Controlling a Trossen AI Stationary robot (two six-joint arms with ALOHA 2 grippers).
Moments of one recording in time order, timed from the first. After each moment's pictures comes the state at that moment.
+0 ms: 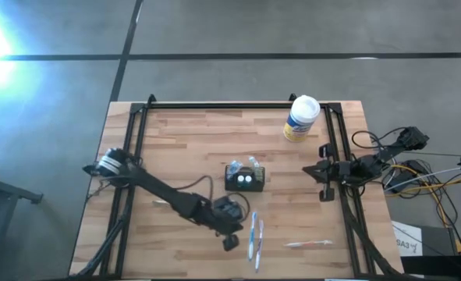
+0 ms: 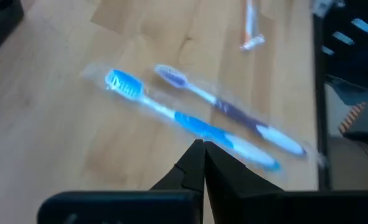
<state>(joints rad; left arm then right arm) -0.43 1.91 1.28 -0.11 -0.18 -0.75 0.52 0.22 0.01 0.49 0.56 -0.25</state>
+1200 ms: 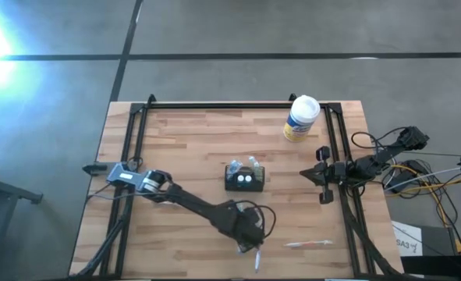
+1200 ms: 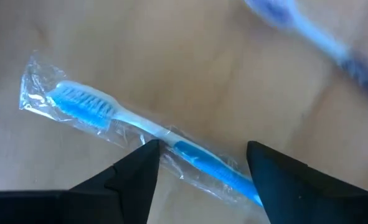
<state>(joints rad) -0.42 2.37 2.04 -1.00 -0.17 -0.86 0.52 0.23 0.01 0.40 0.54 -0.13</state>
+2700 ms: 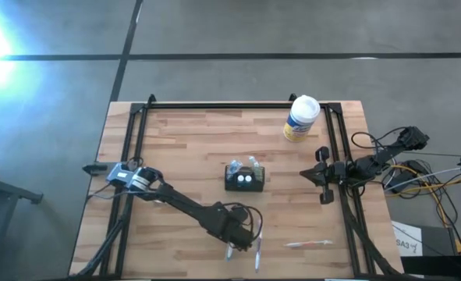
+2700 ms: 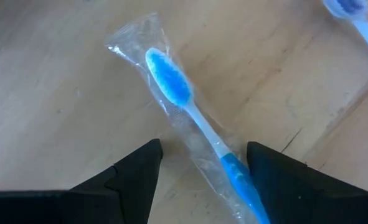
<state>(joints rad) -0.45 2.26 1.81 -0.89 -0.23 -1.15 0.53 0.23 0.01 0.39 0.54 -0.09</state>
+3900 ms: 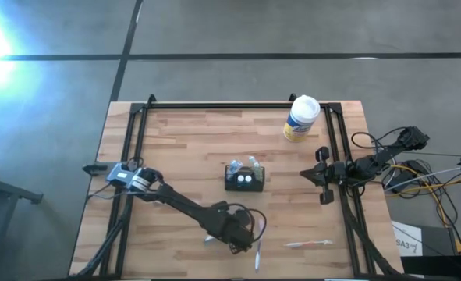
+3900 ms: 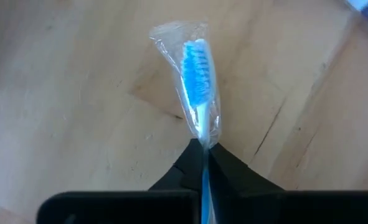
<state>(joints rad) -0.47 2.27 1.83 -0.89 -0.20 -0.89 0.53 0.23 0.01 0.39 0.54 -0.09</state>
